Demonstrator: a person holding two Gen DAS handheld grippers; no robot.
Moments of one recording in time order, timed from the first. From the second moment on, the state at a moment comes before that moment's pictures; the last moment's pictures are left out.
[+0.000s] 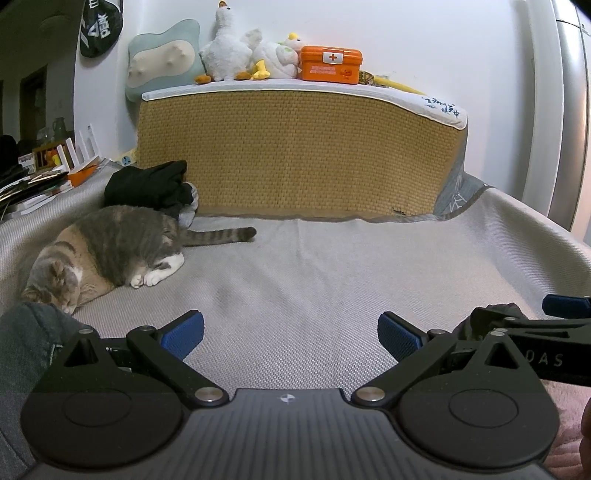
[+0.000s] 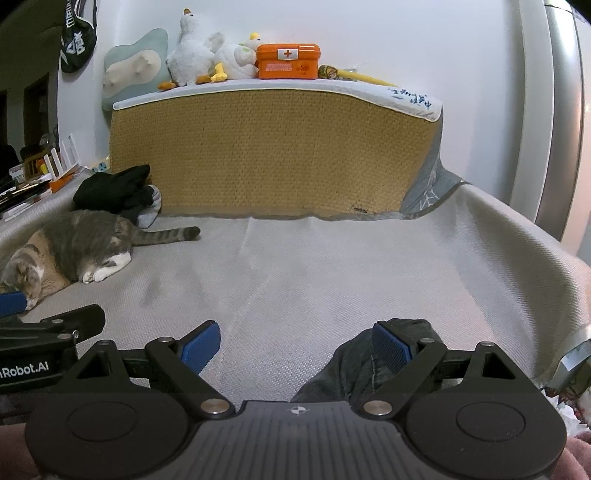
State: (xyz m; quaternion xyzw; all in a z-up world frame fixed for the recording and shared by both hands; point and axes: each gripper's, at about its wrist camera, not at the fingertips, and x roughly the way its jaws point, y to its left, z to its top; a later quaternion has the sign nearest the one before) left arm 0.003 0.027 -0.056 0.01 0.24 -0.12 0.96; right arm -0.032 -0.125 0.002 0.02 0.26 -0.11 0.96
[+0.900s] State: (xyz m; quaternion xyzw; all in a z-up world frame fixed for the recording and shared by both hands) left arm 0.000 0.025 -0.058 0.02 0.25 -0.11 0.96; right arm -0.030 -0.121 -0.001 0.03 0.26 -0.10 0.96
